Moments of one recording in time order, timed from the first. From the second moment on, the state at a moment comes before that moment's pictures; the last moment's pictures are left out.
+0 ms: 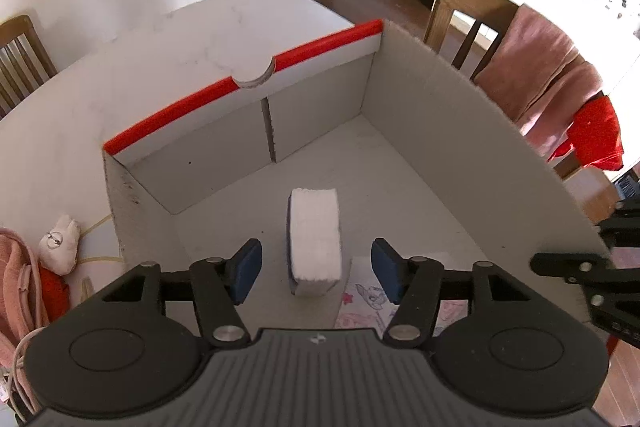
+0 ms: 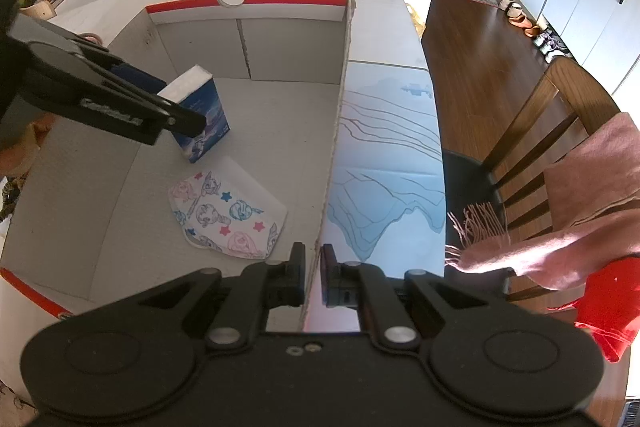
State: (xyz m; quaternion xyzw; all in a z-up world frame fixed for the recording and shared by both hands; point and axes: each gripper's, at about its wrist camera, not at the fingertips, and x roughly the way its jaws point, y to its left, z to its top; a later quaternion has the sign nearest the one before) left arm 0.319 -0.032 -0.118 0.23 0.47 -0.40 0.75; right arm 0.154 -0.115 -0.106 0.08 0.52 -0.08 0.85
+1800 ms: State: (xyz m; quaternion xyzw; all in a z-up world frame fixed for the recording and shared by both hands) left arm 0.272 0.225 -0.110 0.07 0.47 -0.24 0.85; right arm 0.159 -0.109 -0.098 0.06 0.53 -0.10 0.84
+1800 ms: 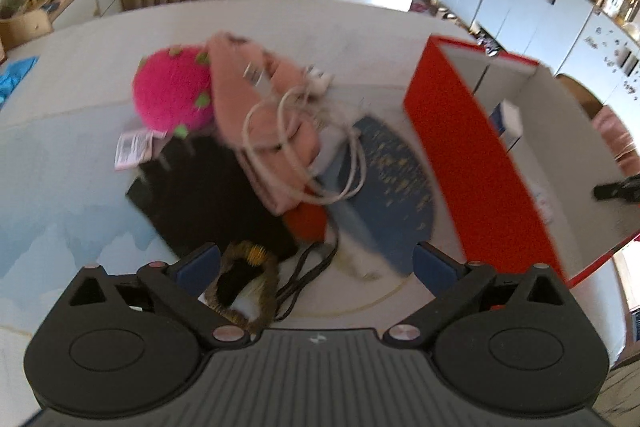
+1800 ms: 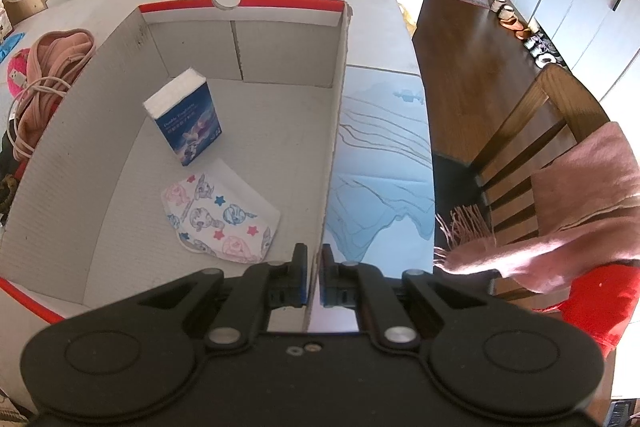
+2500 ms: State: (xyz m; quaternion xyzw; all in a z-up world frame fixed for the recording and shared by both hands) left arm 0.303 0.281 -0.168 0.08 0.50 -0.10 0.86; right arm 0.162 -0.110 -0.098 0.06 0.53 -0.10 0.84
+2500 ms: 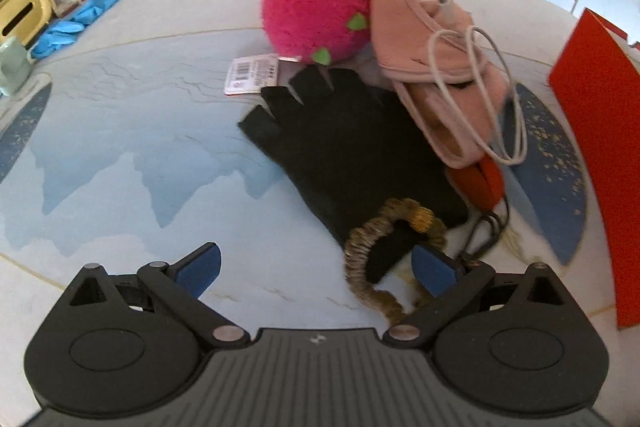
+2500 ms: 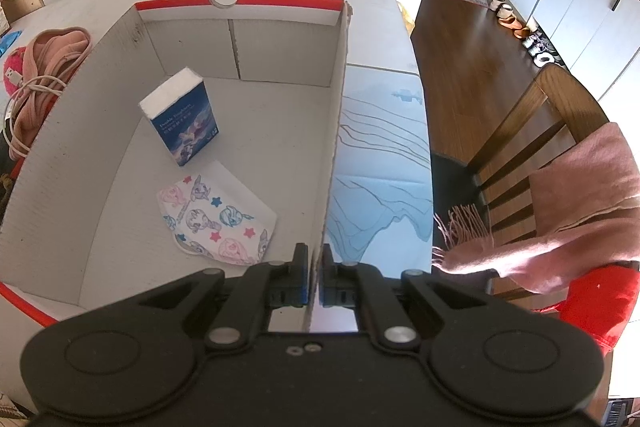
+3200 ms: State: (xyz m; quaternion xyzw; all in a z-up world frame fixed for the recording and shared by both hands) left arm 0.294 0.267 -0.161 0.07 0.49 -0.16 0.85; right arm 0.163 -0.109 -0.099 0.06 0.53 -0.10 0.84
